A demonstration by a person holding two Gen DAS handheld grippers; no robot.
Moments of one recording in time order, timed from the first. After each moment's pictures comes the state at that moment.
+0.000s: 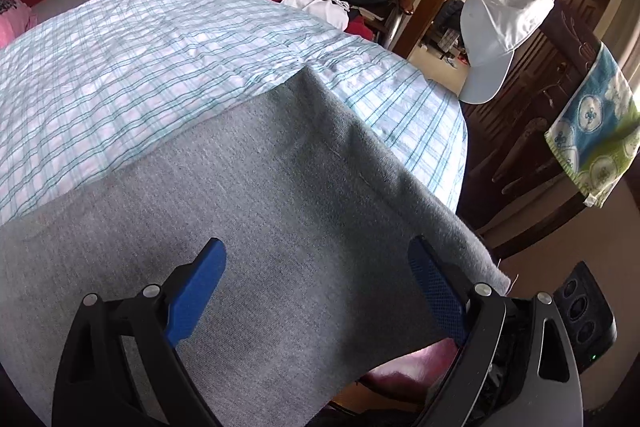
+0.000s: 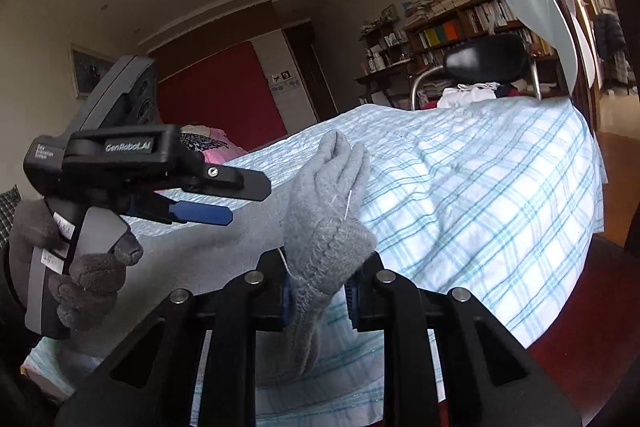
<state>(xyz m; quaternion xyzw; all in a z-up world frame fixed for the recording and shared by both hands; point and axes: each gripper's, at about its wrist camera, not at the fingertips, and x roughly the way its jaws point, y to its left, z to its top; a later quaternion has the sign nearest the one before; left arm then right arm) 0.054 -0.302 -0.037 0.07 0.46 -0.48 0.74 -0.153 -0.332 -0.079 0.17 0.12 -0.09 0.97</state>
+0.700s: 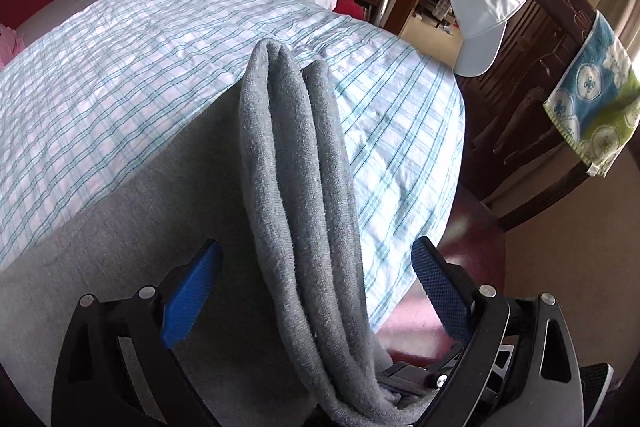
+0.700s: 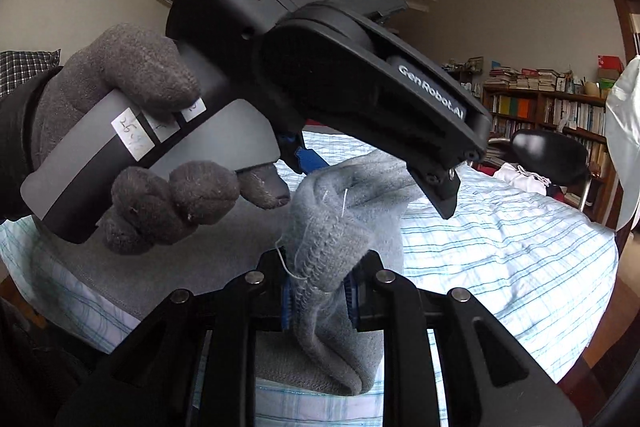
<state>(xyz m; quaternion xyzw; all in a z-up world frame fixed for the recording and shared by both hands) 0.048 -0.313 -0.028 0.15 0.47 -0.48 0.73 -0.117 -0.232 -0.071 -0.04 0.15 -0.03 0.99</state>
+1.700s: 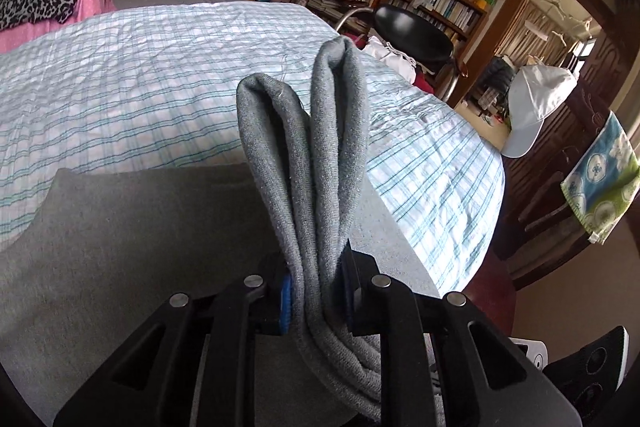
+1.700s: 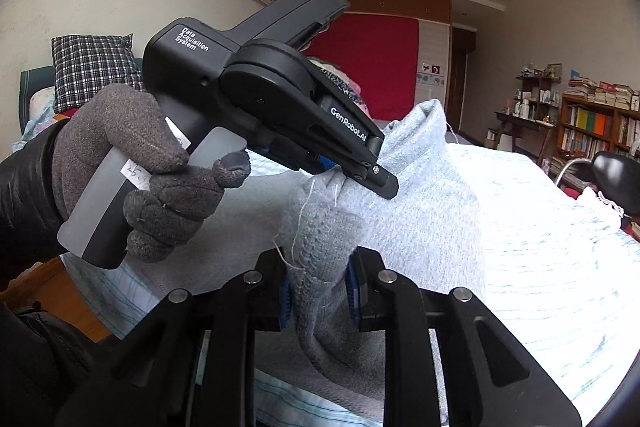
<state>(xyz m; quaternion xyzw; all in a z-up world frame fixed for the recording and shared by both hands) 0.090 -0.123 -0.020 0.00 0.43 -0.40 0.81 -0.082 -0.170 -0.061 -0.06 0.18 0.13 0.97</state>
